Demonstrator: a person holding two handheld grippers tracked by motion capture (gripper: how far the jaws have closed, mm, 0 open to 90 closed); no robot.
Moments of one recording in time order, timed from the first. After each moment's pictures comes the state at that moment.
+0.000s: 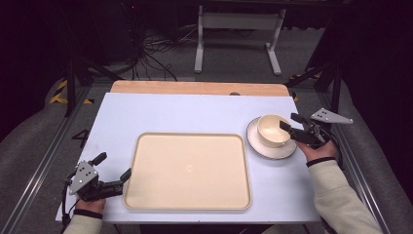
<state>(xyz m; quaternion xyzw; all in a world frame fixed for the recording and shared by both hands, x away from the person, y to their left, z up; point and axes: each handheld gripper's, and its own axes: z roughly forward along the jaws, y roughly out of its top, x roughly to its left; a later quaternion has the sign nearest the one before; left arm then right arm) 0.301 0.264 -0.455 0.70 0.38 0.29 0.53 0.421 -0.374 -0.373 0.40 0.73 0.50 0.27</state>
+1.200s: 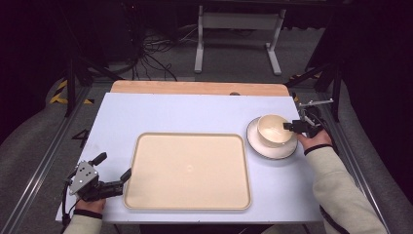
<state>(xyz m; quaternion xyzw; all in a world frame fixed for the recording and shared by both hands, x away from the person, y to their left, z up) 0.301 0.264 -0.455 0.70 0.38 0.29 0.53 0.476 -0.378 -0.383 0.56 0.76 0.28 0.18</state>
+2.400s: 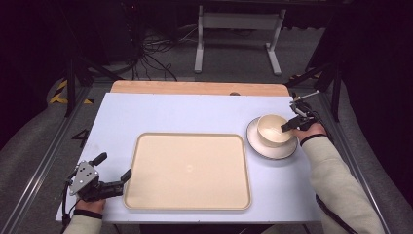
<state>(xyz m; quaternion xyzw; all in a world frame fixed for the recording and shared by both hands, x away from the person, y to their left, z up) 0.301 0.263 -0.455 0.70 0.38 0.29 0.53 0.511 -0.370 -0.390 0.60 0.77 0.20 0.07</state>
